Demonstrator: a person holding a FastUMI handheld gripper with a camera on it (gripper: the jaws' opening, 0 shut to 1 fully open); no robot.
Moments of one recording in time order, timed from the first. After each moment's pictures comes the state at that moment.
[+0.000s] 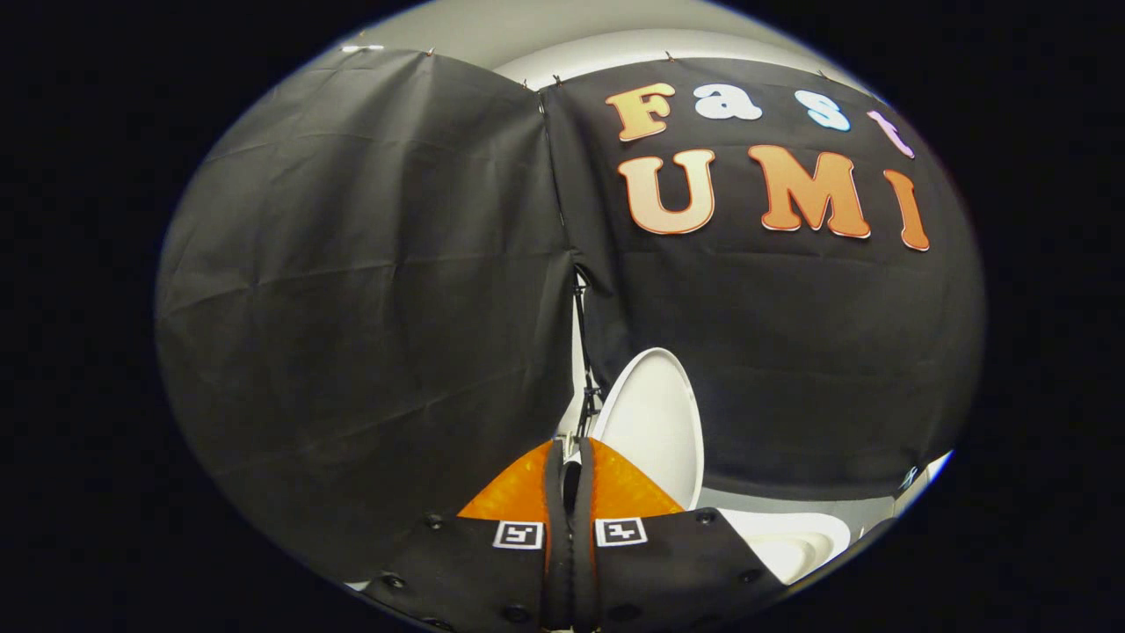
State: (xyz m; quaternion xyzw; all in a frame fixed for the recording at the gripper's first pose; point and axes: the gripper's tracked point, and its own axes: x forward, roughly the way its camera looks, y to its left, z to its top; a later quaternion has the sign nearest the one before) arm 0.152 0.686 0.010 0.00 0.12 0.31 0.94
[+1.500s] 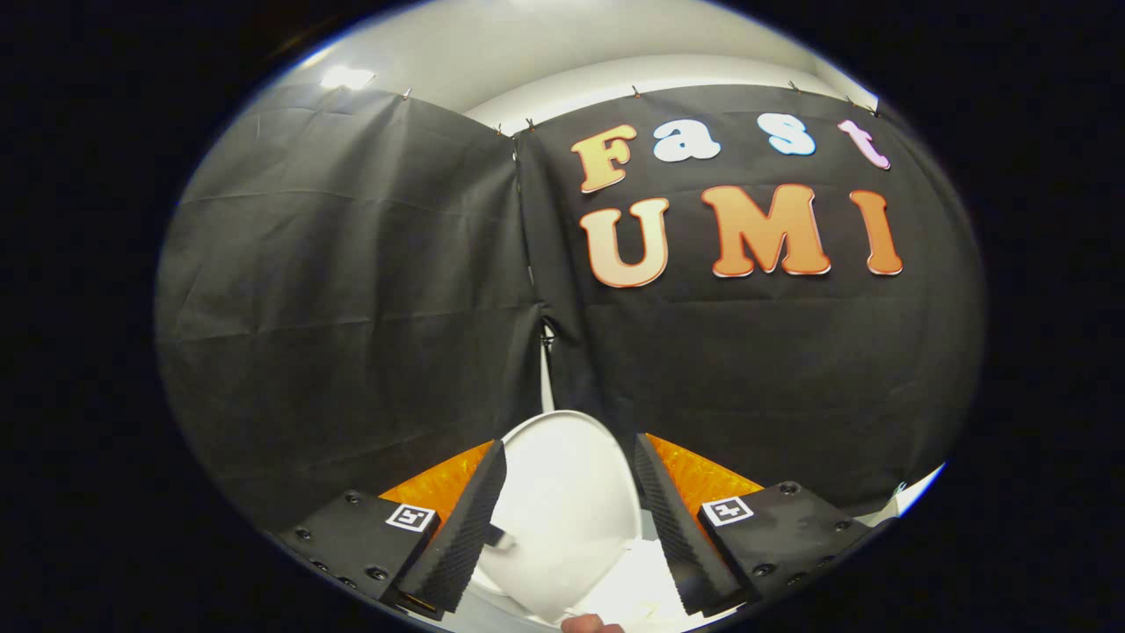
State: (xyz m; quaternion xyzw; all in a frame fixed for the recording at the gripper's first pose) arm 0.175 0.529 0.104 0.01 0.04 0.28 0.96
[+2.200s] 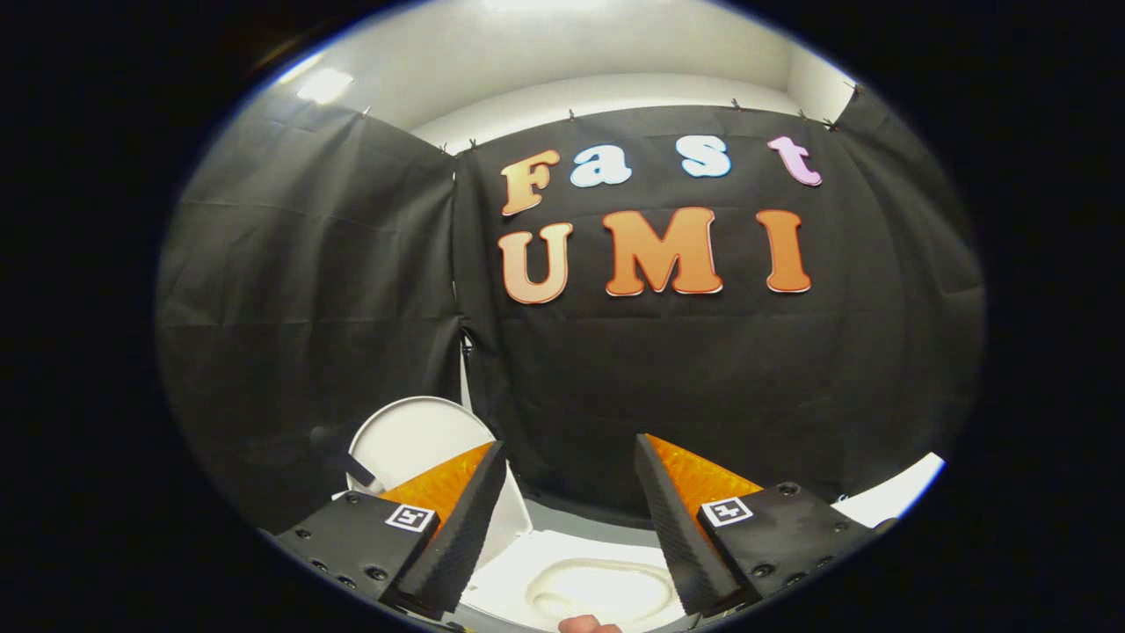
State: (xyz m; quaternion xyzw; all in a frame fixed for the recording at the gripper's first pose) arm 0.165 0.313 0.110 0.00 0.01 0.19 0.98
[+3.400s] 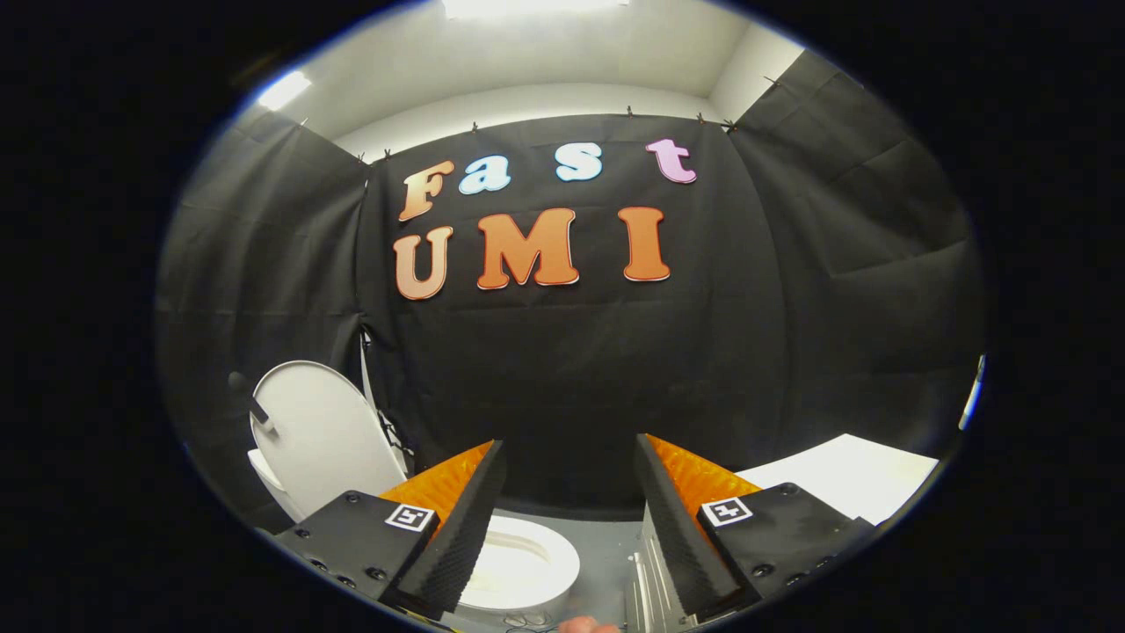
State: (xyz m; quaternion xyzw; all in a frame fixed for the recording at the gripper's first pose) arm 0.110 0.076 0.053 0.01 -0.01 0.06 1.00
